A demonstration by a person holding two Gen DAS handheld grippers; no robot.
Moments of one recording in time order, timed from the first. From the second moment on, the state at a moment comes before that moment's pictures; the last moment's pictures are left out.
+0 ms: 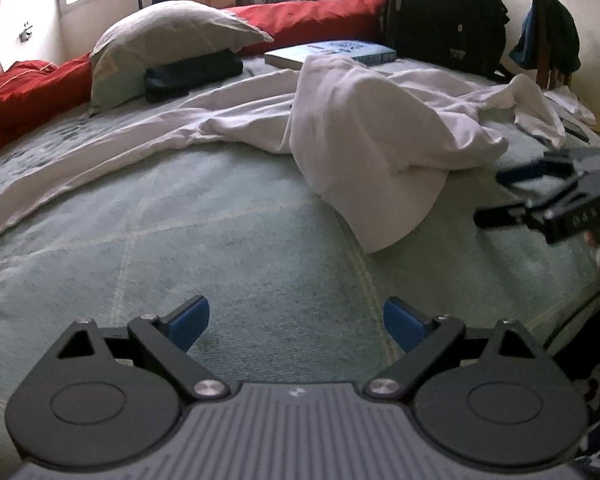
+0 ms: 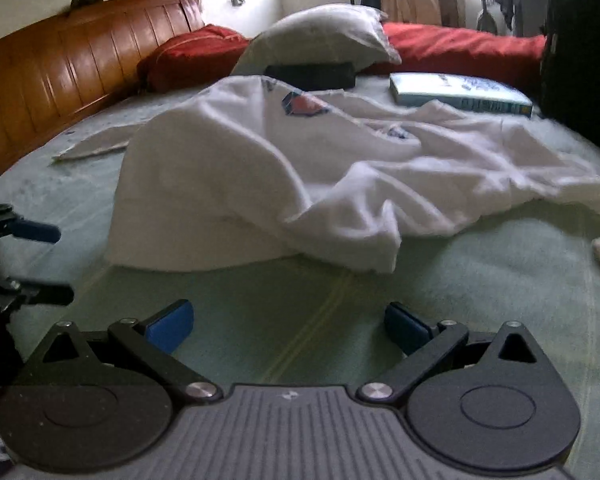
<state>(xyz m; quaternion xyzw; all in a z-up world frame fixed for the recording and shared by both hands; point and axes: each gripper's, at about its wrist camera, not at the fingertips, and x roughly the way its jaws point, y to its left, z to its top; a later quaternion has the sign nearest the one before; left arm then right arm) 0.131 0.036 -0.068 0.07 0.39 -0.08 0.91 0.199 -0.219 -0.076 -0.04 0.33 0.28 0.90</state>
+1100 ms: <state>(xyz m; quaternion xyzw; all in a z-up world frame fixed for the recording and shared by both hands) 0.108 0.027 -0.050 0.08 0.37 -0.07 0.92 0.165 -0.301 -0.017 0.03 0.32 0.22 0.92</state>
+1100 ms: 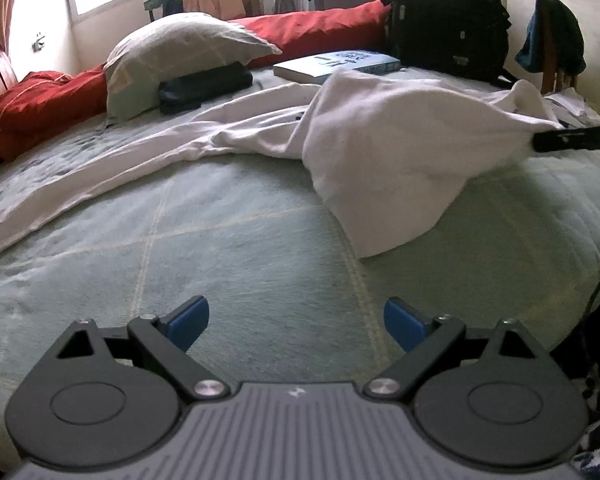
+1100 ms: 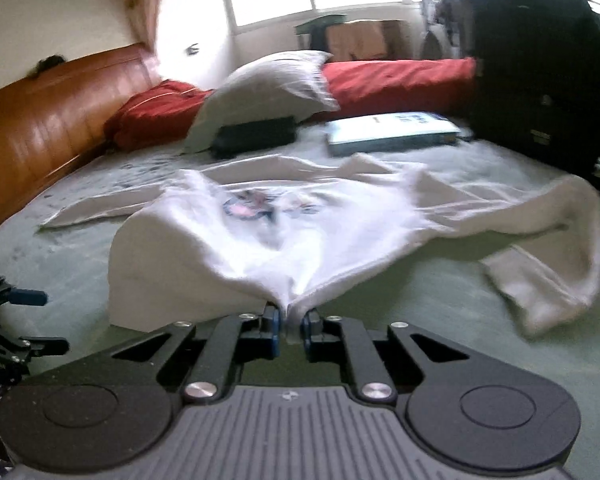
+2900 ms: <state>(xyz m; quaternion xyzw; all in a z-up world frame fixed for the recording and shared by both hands) 0.142 0.054 -0.057 0.08 0.37 -0.05 0.92 0.300 -0.209 -0.018 -0.08 0.34 0.14 0.92</state>
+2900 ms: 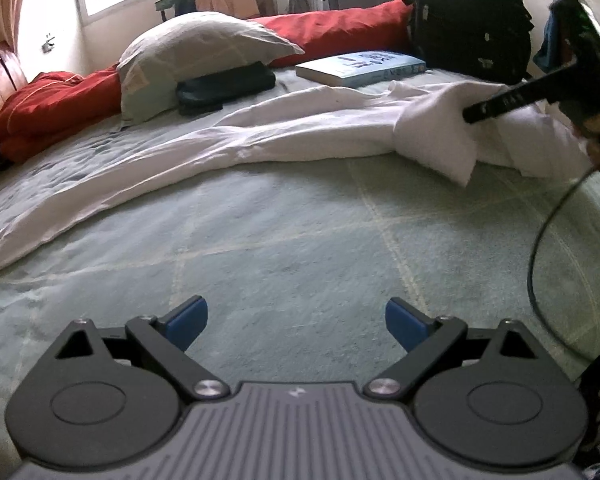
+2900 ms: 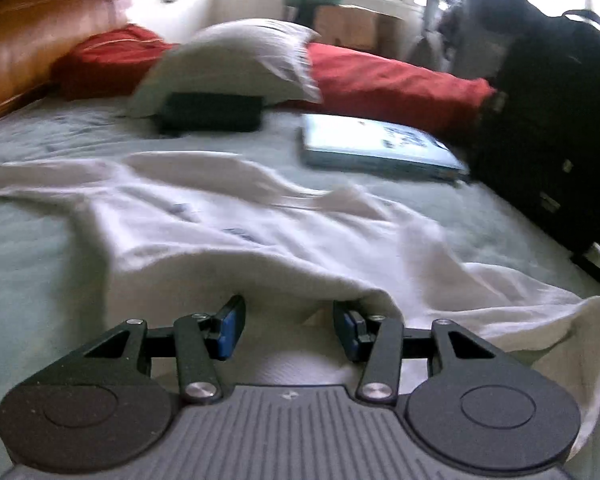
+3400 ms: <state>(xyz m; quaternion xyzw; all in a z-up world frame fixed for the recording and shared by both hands) 0.167 0.001 -0.061 0.09 0.34 -0.15 0.93 0.174 -0.235 -0.009 -0.06 0.31 0.18 0.93</state>
